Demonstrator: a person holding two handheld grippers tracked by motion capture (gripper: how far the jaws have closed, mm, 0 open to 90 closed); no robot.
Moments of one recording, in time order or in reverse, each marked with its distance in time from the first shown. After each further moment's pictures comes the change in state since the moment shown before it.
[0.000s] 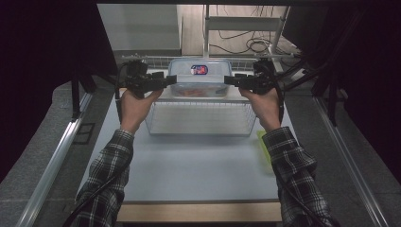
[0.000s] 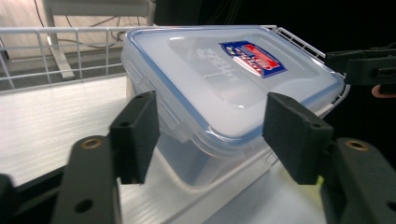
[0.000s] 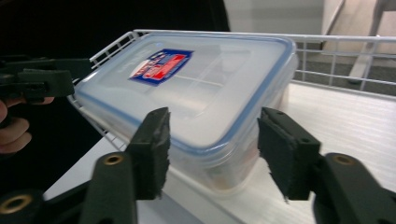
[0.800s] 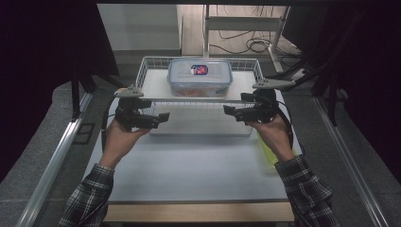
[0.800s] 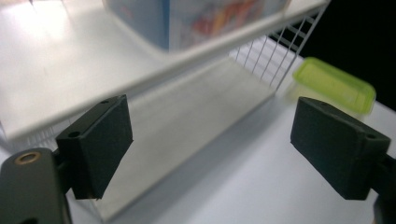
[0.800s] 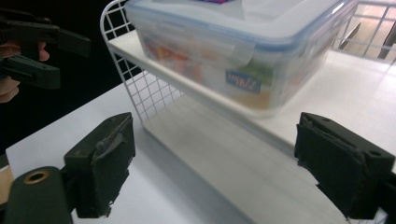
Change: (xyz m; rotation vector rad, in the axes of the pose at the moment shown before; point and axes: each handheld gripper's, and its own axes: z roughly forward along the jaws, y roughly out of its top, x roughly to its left) left arm -0.018 -0.077 -0.039 0.147 0.035 0.179; right arm 0.026 -0.060 -0.030 0.014 0.021 -0.222
